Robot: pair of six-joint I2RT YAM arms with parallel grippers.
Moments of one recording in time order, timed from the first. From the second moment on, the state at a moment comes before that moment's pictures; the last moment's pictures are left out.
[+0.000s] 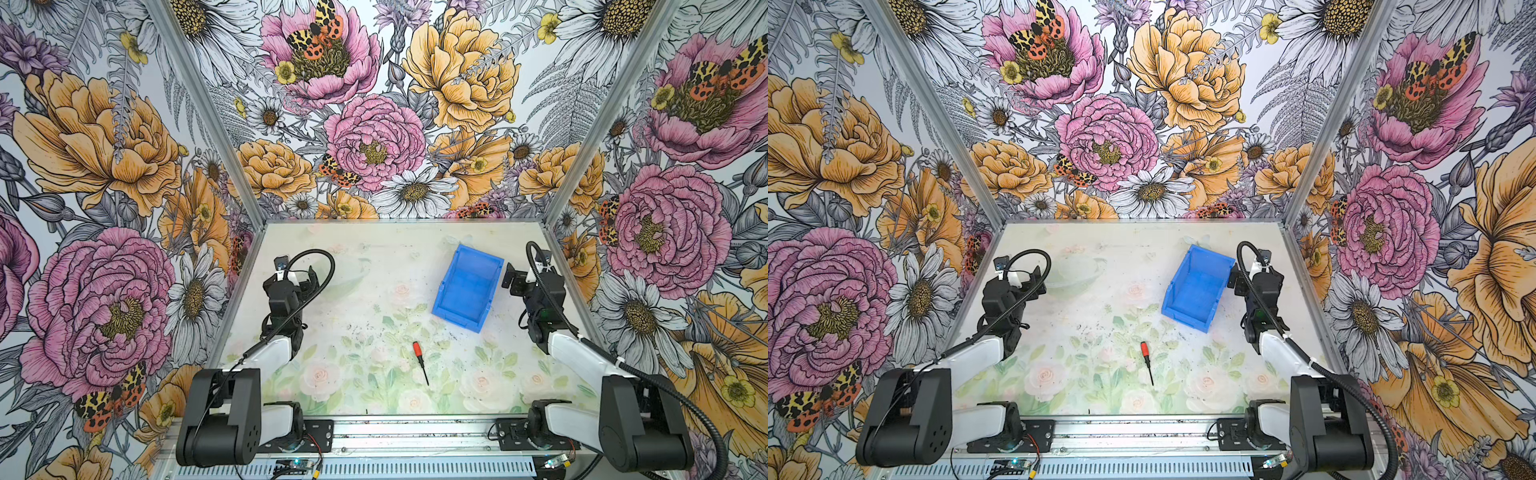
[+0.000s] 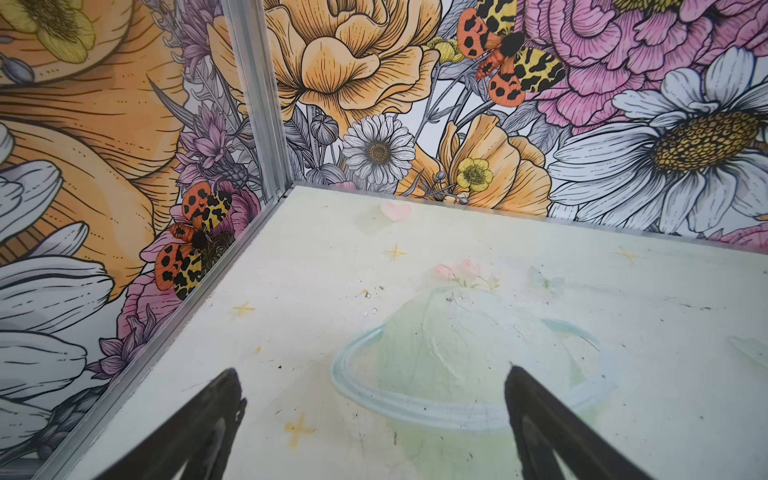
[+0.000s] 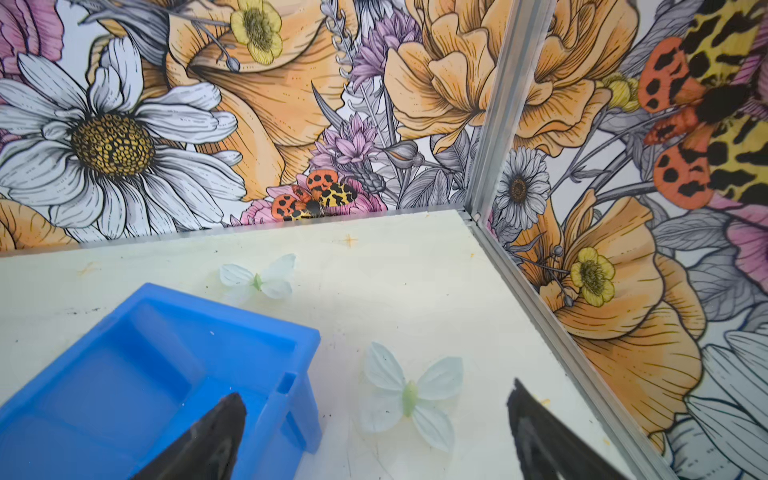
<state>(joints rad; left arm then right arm) -0.01 1.22 0.45 0.55 -0.19 -0.09 0.02 1.20 0.55 0.35 0.20 0.08</state>
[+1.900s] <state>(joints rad) -0.50 0.77 0.64 -0.40 -0.10 -0.35 0.91 1.62 1.13 -0.69 0.03 0.41</state>
